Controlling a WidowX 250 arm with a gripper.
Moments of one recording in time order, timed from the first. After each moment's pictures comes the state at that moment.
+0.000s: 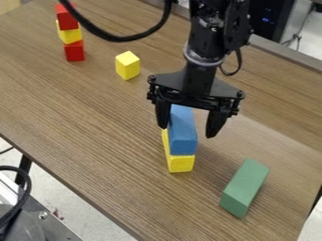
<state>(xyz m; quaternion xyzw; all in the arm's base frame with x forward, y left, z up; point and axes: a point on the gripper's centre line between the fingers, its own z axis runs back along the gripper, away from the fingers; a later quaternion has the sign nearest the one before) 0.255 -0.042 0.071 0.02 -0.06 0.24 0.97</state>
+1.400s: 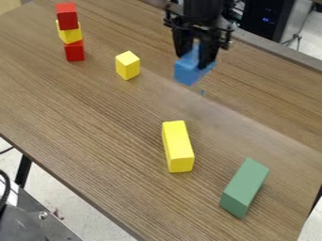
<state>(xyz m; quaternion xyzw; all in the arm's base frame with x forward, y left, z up) 0.347 0.017 0.093 -0.03 -0.07 -0.05 1.00</state>
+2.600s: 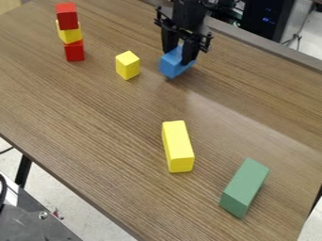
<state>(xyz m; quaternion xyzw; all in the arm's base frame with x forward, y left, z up) 0.386 0.060 0.056 0.04 -0.07 -0.02 1.00</state>
